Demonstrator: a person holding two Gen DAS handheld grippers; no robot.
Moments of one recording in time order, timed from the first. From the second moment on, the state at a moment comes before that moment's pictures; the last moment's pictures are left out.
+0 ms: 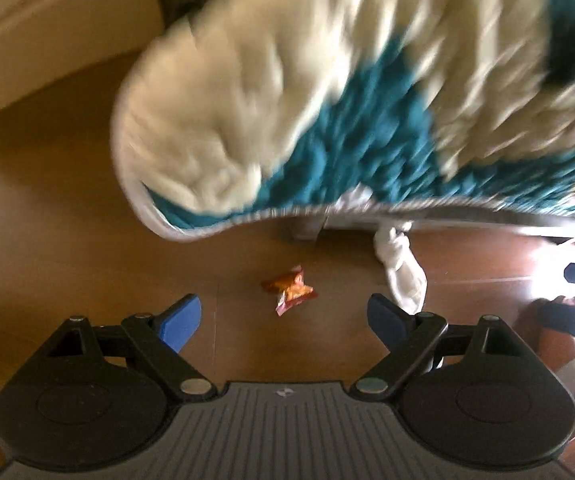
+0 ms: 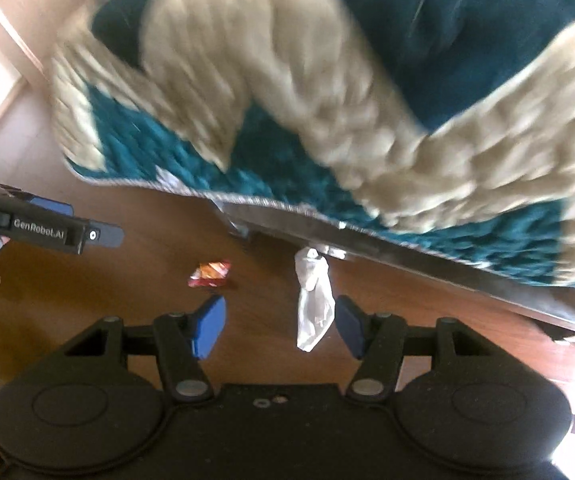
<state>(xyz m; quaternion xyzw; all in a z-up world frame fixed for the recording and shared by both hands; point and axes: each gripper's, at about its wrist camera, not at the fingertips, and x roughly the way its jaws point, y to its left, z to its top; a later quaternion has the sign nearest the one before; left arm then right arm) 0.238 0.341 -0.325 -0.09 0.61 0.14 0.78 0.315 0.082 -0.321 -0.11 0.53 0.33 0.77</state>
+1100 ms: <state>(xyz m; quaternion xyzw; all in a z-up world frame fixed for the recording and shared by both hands) 0.268 0.358 -0.529 -0.12 0.64 0.17 0.74 0.387 0.140 -0.524 -0.03 0.58 0.17 0.80</state>
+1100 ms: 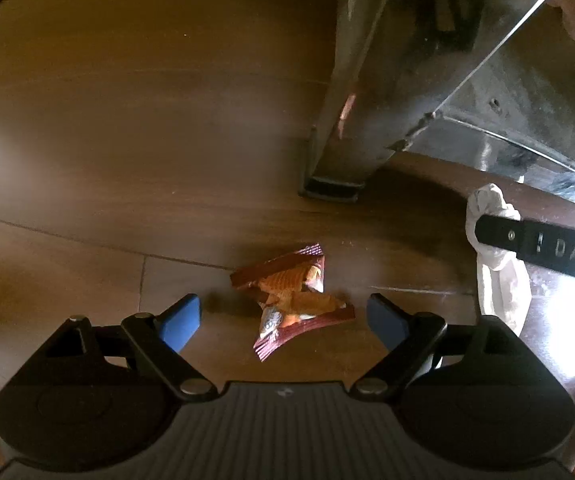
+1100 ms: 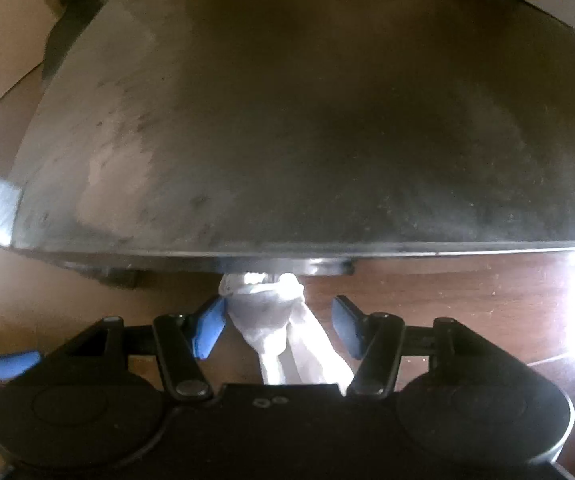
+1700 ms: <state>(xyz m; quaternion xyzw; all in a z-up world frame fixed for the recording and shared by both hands) 0.261 0.361 -0.522 -0.12 0.65 0.14 0.74 0.381 0.125 -0.526 -0.11 0.62 0.21 0.75</state>
